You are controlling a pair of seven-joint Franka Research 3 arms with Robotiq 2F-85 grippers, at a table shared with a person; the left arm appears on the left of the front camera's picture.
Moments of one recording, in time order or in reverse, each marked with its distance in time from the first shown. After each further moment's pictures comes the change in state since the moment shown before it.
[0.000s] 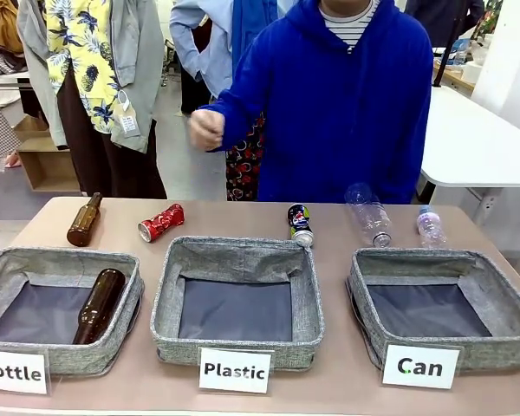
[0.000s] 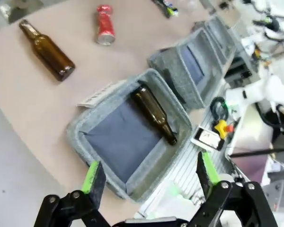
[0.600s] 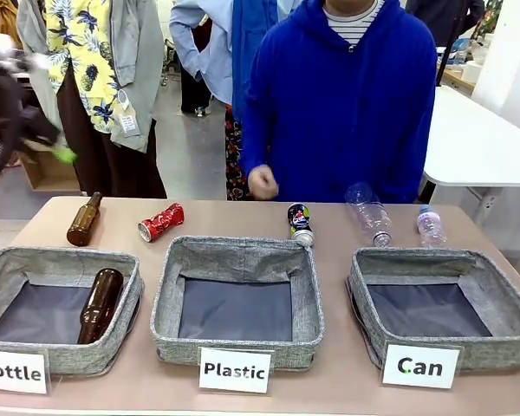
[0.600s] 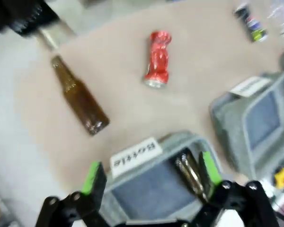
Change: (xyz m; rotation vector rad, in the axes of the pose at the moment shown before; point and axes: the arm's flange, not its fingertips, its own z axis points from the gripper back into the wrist) left arm 0.158 -0.100 -0.172 0.536 0.115 0.008; right arm 0.001 0.001 0.000 -0.001 0.000 0.002
